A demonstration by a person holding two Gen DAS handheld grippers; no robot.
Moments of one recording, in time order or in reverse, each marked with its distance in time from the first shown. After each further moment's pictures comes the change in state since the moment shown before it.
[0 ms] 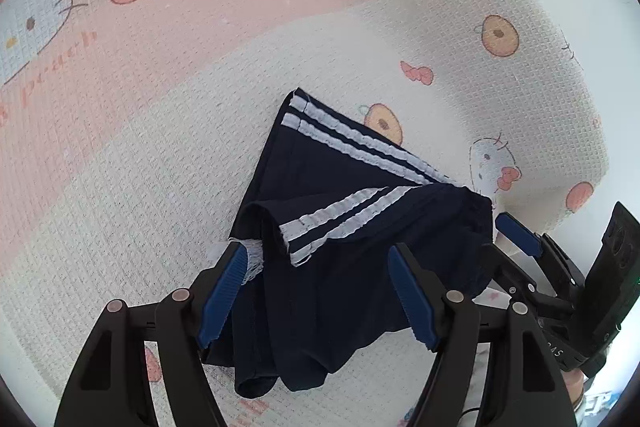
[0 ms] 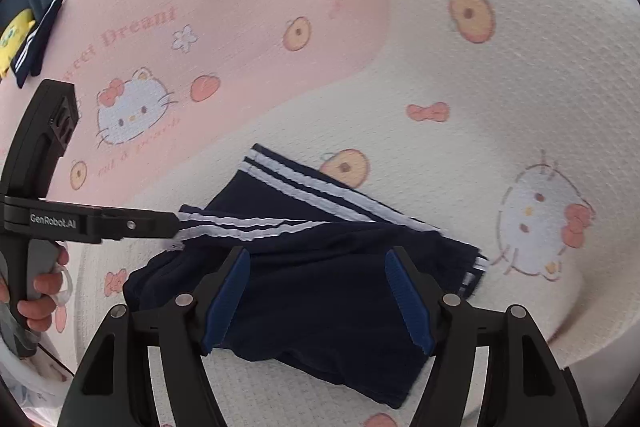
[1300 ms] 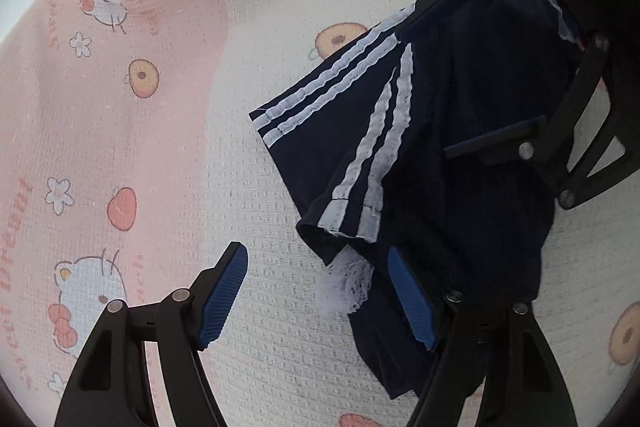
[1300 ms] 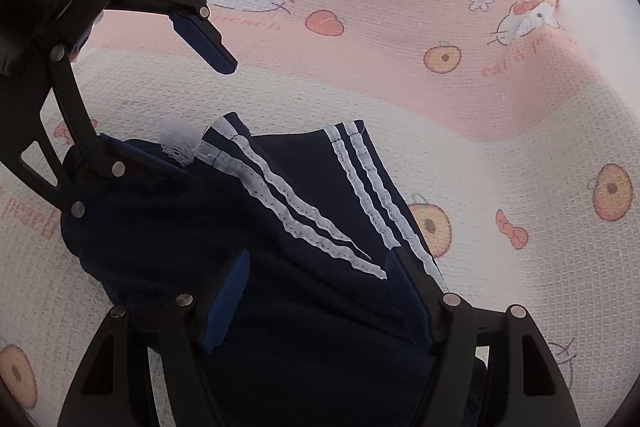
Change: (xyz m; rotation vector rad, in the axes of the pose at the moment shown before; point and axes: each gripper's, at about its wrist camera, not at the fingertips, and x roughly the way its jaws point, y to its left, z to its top) left arm 0.043 -0.042 -0.036 1.048 -0.043 0.552; right arm 0.067 0.069 -0.025 -0.729 -0.014 -0.072
